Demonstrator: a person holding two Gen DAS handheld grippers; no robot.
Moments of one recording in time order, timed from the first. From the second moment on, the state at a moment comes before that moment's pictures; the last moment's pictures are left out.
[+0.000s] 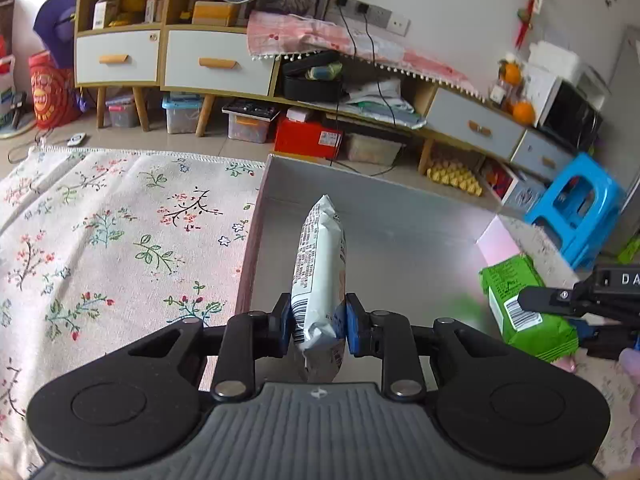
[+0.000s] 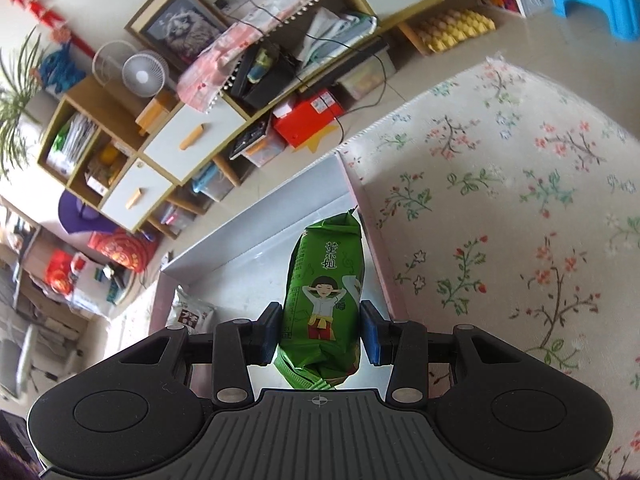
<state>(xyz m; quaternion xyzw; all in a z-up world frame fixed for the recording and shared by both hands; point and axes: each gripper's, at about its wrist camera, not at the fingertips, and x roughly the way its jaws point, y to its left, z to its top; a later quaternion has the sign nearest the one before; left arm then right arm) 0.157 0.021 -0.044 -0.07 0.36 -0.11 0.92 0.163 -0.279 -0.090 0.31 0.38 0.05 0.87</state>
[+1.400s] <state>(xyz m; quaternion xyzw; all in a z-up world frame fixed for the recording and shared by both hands) 0.078 0.062 0.010 -0.02 0.40 -0.07 0.91 0.057 -0.271 -0.038 0.10 0.39 0.10 0.91</state>
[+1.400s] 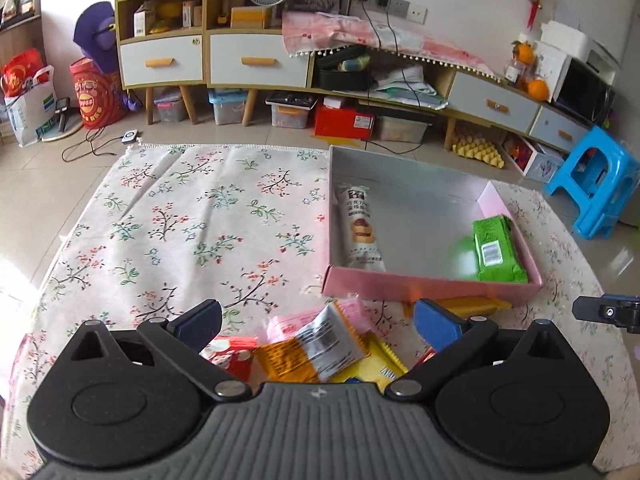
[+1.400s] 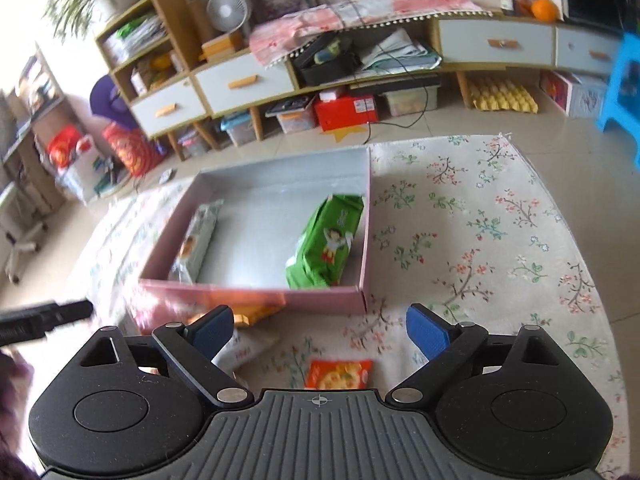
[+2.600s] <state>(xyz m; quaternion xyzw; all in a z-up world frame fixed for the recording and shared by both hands) 0.063 0.138 -0.052 -0.04 0.44 -0.09 0.89 0.055 -0.091 -0.054 0.00 0.37 0.25 0.90</state>
